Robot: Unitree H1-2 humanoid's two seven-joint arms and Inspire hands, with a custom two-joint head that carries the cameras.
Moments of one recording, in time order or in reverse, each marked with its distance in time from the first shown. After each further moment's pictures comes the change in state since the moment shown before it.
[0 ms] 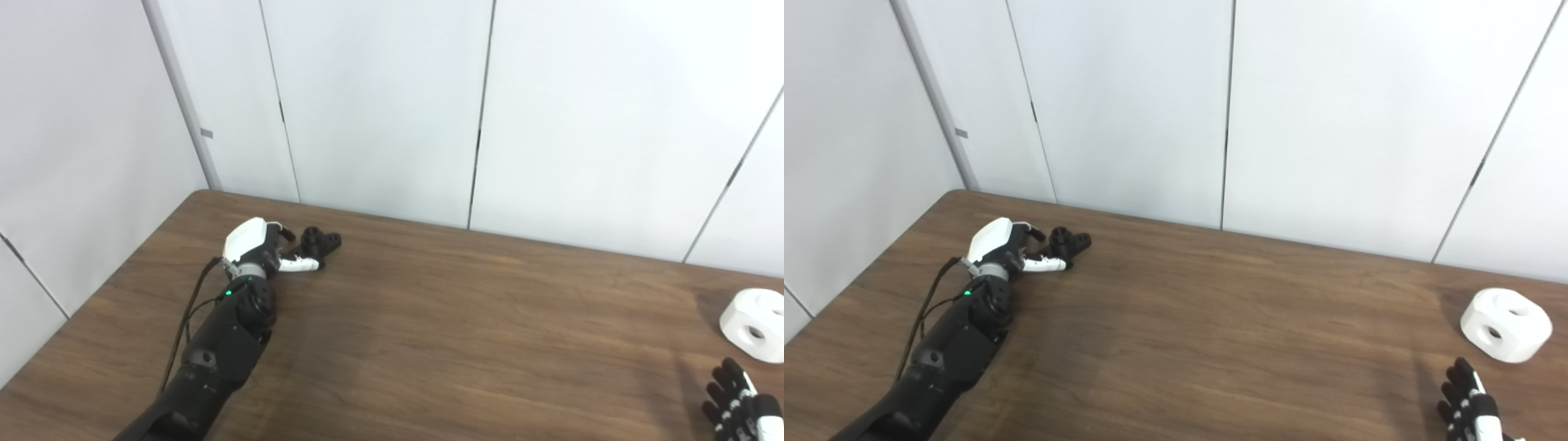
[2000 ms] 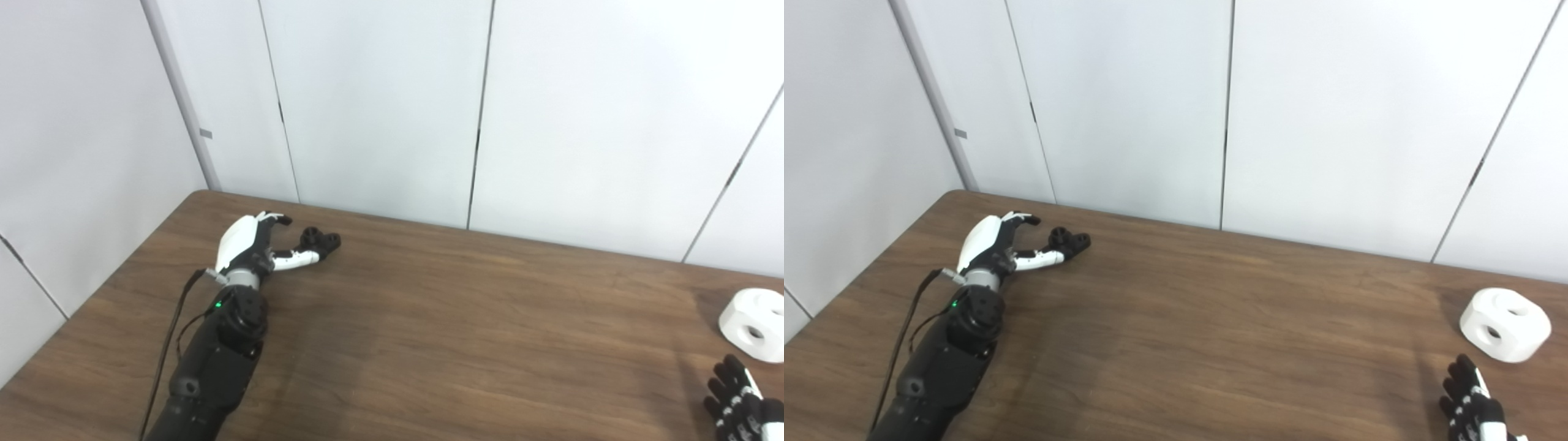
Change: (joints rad) left arm 0.093 -0.051 0.139 -0.202 -0.019 -0.041 -0.030; right arm -0.017 -0.010 -0.001 0.063 0.010 -0.074 0.016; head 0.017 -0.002
